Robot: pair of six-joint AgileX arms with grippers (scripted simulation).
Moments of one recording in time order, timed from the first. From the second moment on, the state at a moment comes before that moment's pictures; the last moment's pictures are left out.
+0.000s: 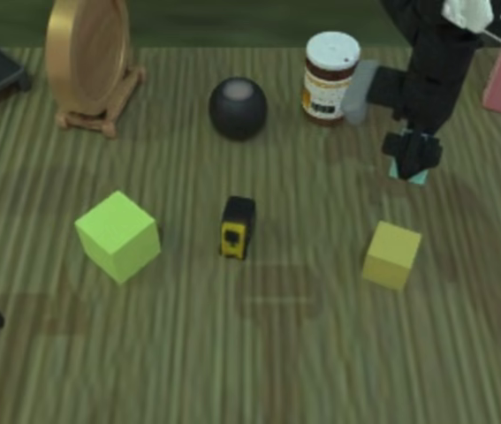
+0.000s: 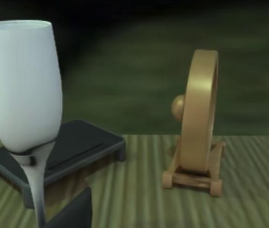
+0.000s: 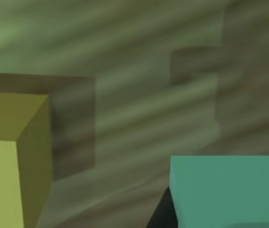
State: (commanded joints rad) left arm 0.00 0.00 0.00 0.00 0.00 0.00; right arm 0.30 2.47 2.20 -1.29 0.00 -0.89
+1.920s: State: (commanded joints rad) left arm 0.00 0.00 0.00 0.00 0.00 0.00; right arm 0.67 2.04 1.25 -0.78 -0.01 -0.90
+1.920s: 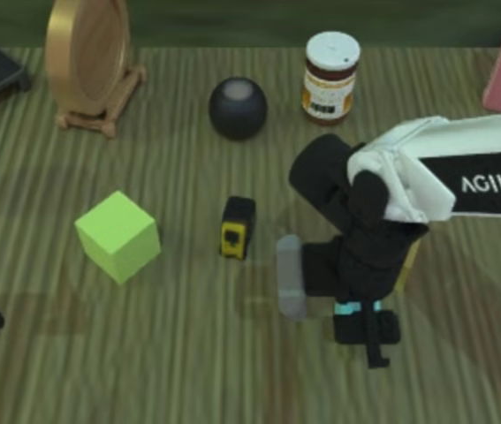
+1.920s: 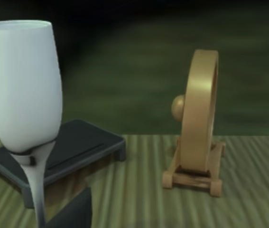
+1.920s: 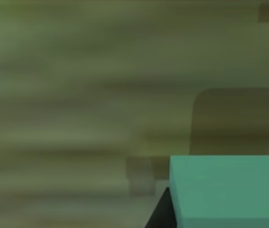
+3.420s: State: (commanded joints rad) left arm 0.00 0.00 0.00 0.00 0.00 0.00; right arm 0.67 2.03 1.26 -0.78 -0.01 -0.90
